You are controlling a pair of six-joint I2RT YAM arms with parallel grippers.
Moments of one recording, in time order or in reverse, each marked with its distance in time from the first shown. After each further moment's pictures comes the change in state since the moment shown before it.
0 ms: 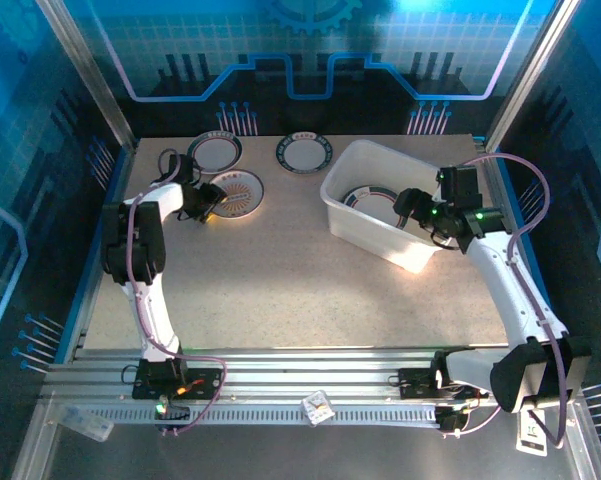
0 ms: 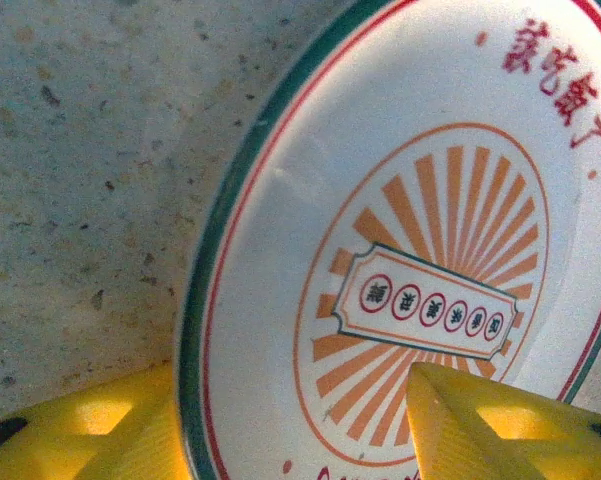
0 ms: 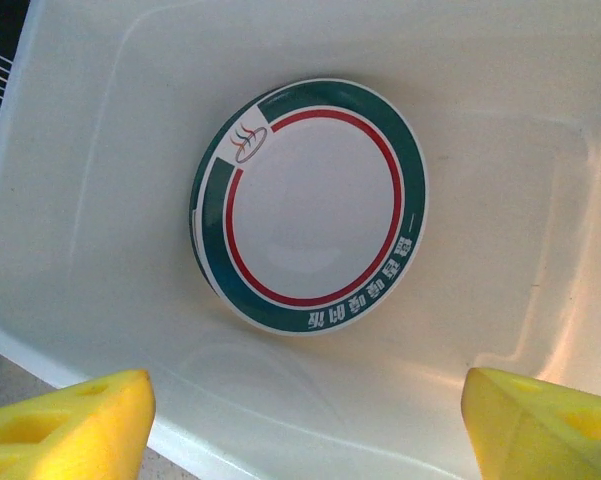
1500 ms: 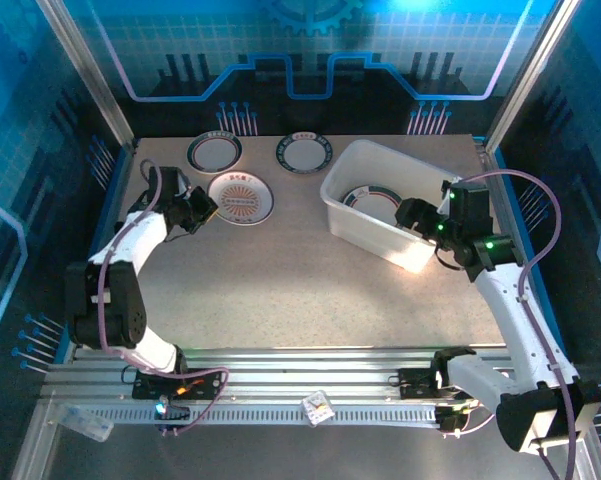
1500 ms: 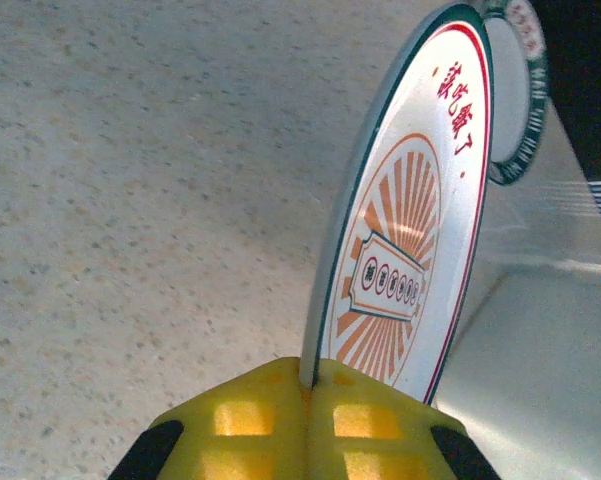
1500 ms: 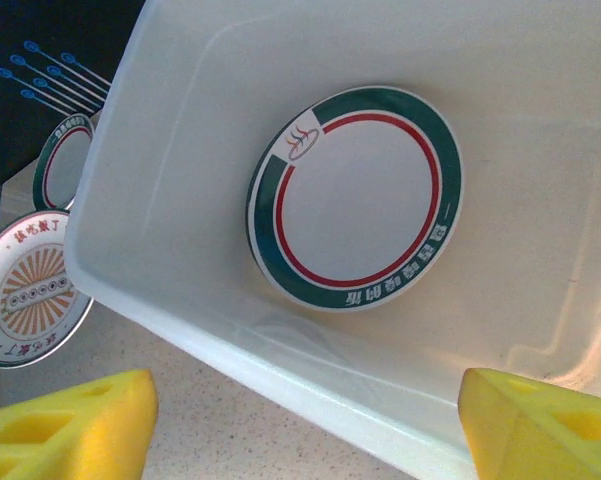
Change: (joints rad) left arm -0.022 -0.554 -0.372 0.035 0.097 0.019; right arm 0.006 -0.198 -0.126 0.066 -0.058 0.012
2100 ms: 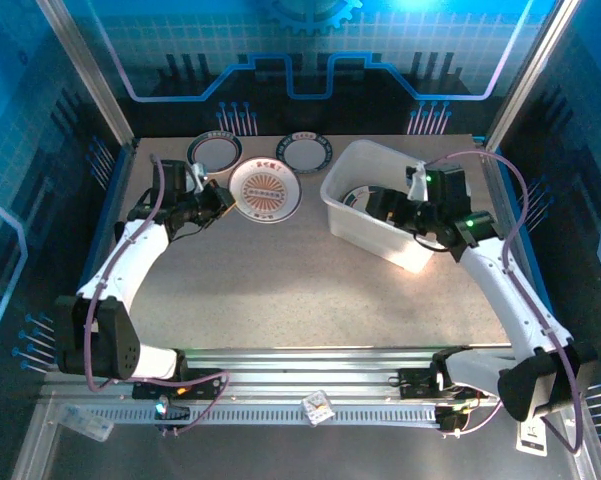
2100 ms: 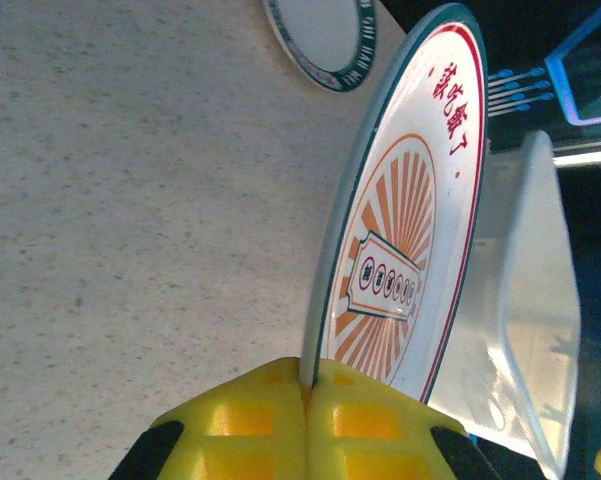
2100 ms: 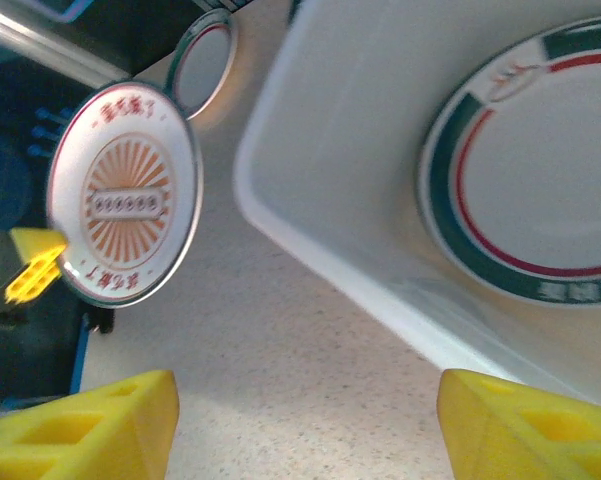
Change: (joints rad) left arm -0.118 -0.152 0.037 -0.040 0.122 0.000; right arm 0.132 0.171 0.132 0.061 -0.230 -0.019
